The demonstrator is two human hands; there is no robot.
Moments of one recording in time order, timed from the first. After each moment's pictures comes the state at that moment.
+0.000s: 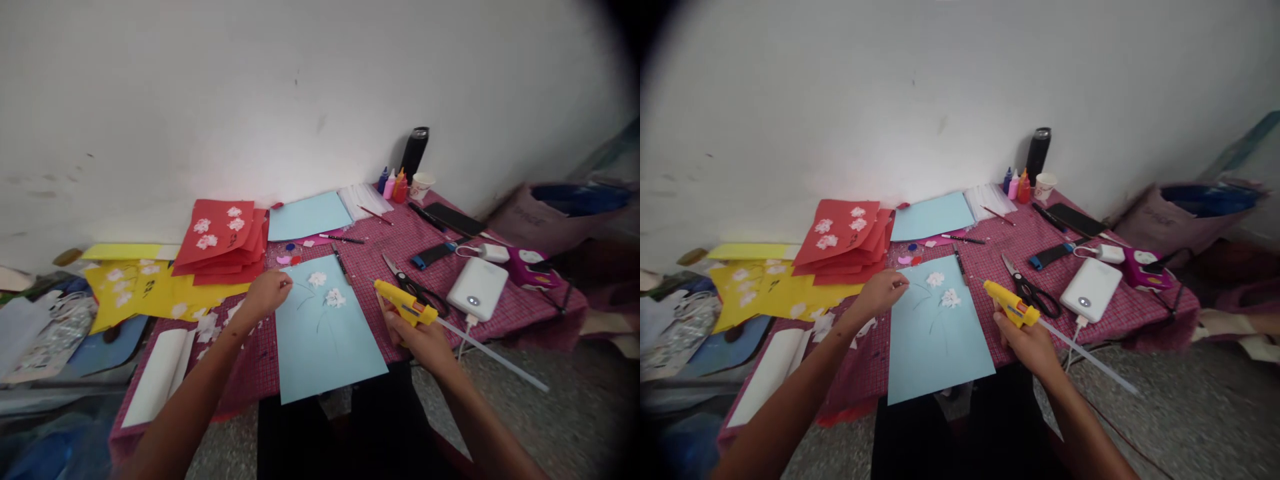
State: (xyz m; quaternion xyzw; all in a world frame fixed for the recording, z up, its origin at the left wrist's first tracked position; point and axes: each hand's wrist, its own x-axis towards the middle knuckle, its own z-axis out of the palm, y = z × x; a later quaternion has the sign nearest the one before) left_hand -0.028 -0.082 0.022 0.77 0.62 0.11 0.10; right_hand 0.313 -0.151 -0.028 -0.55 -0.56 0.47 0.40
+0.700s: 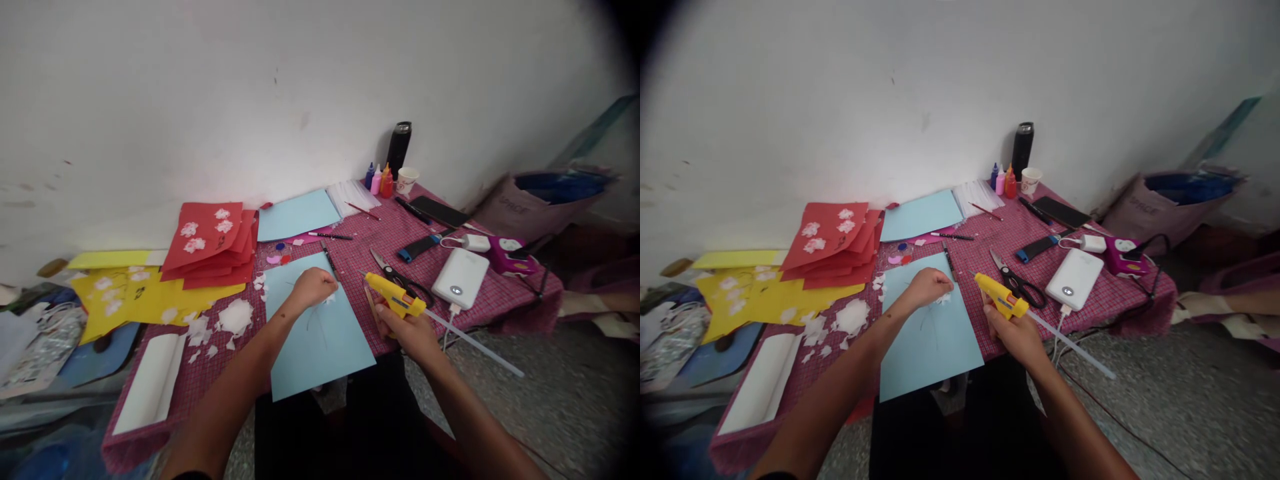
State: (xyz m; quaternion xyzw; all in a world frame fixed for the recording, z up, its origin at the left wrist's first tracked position) left_hand 0.089 -0.056 -0.002 0.74 0.60 0.11 0.29; right_hand 0.316 -0.151 -0.031 -0.54 -0.54 0.49 0.42
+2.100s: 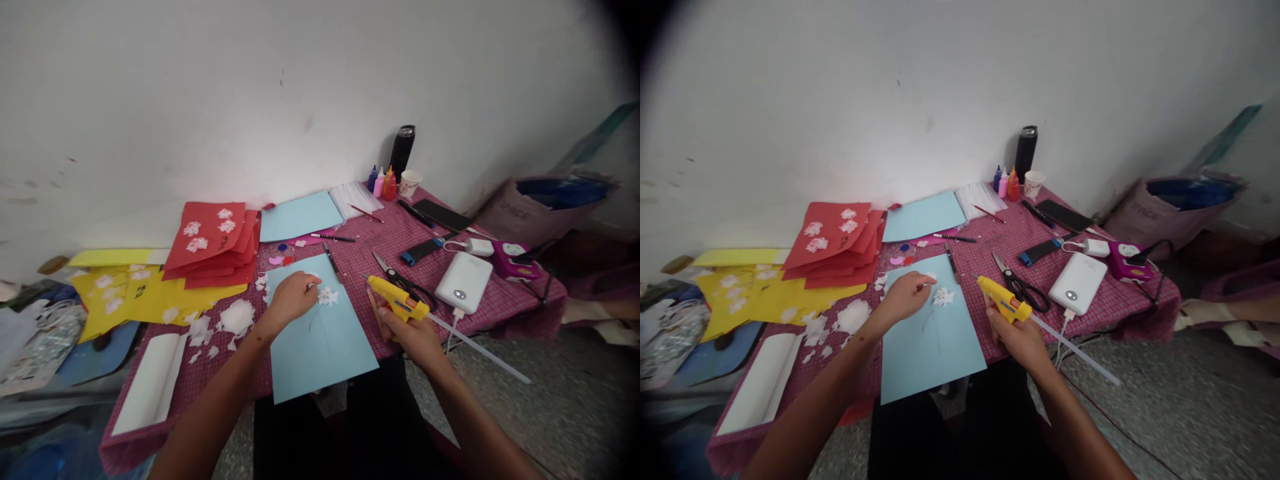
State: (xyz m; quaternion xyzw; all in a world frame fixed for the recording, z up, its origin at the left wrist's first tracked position) left_hand 0.049 -0.088 0.025 0.78 0.59 0.14 0.15; right_hand 0.314 -0.150 -0.038 -0.54 -0.52 0.50 0.44
